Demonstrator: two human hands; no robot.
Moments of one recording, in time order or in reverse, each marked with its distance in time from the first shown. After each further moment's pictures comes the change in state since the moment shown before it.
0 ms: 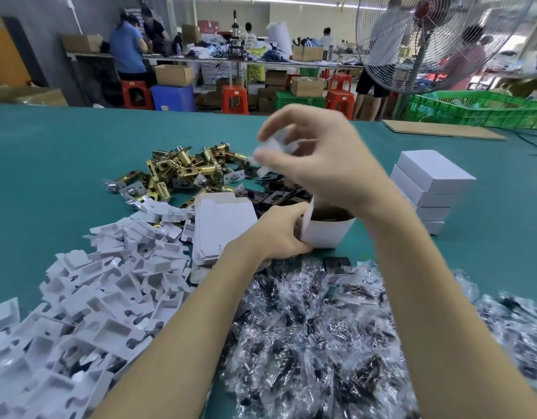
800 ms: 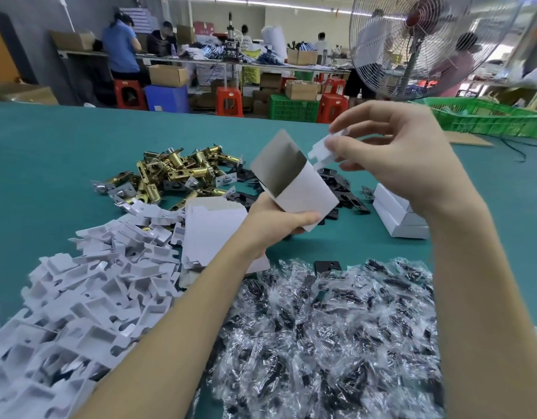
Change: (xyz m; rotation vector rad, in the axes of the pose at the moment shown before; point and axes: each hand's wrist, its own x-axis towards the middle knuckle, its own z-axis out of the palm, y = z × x) left_hand 0.002 0.026 -0.002 -0.742 0.279 -0.200; right_hand -0.018 0.023 -0.067 0.004 0.216 0.139
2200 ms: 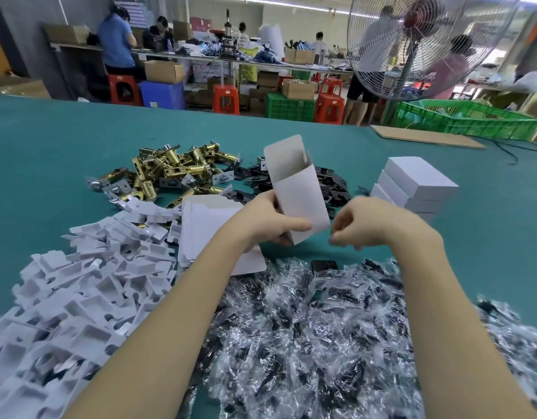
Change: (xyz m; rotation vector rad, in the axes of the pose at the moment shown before) left_hand -0.002 0.012 -0.013 0.153 -0.147 -0.133; right_hand -0.007 0.071 0.020 -0.858 -0.657 0.454
